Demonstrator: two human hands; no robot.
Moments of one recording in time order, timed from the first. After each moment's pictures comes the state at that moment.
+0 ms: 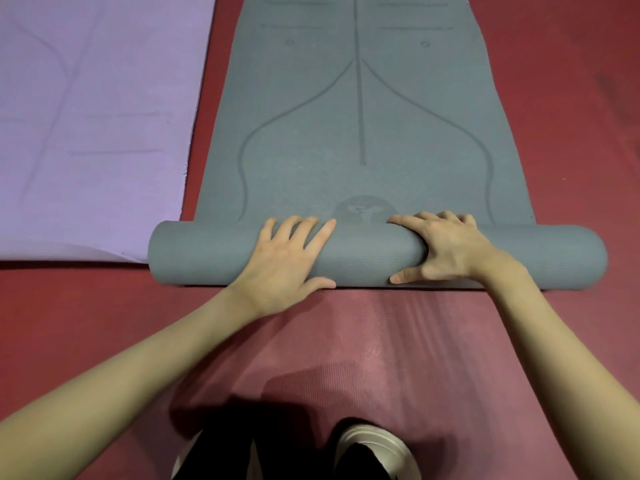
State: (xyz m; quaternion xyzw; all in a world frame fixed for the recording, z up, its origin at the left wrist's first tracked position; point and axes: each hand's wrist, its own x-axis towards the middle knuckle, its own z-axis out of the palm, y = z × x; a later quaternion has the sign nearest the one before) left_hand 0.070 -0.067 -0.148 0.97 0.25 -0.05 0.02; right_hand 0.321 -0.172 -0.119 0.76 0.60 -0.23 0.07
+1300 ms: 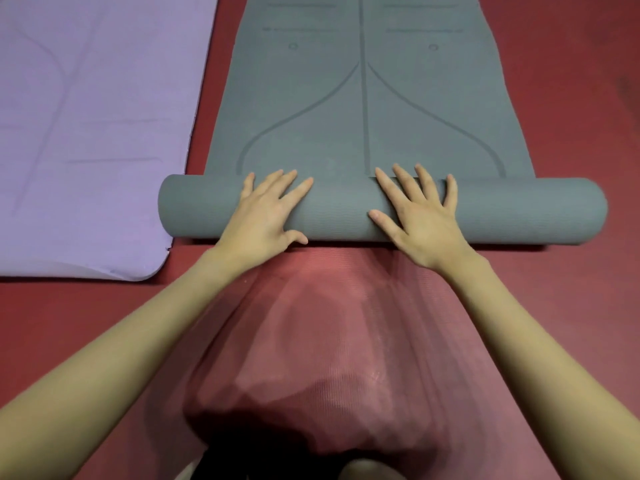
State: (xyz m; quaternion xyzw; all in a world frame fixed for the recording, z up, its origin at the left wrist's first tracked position) left_hand 0.089 0.018 -0.153 0.94 0.32 0.05 0.09; right_hand 0.313 -0.117 -0.155 0.79 0.60 -0.06 -0.06
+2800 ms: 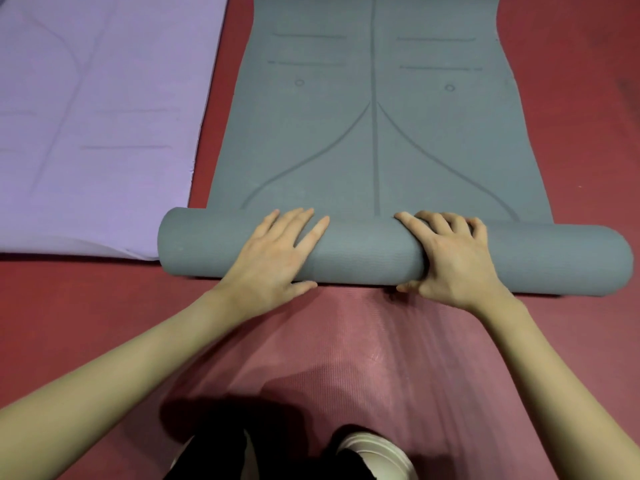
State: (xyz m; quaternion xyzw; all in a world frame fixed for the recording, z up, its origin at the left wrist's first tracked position) left_hand 0.055 -0.058 -0.142 0.97 0.24 0.02 0.01; right_hand 0.306 -0.188 -0.140 0.78 0.62 -0.07 0.00
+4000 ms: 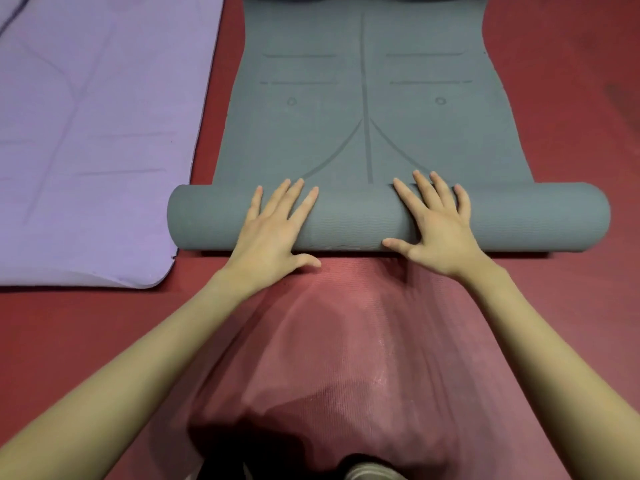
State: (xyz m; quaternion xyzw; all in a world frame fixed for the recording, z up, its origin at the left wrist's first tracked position) left_hand 0.089 -0.007 -0.147 0.95 0.32 0.03 0.04; right_hand 0.332 -0.133 -0.153 0.79 0.60 -0.07 -0.08
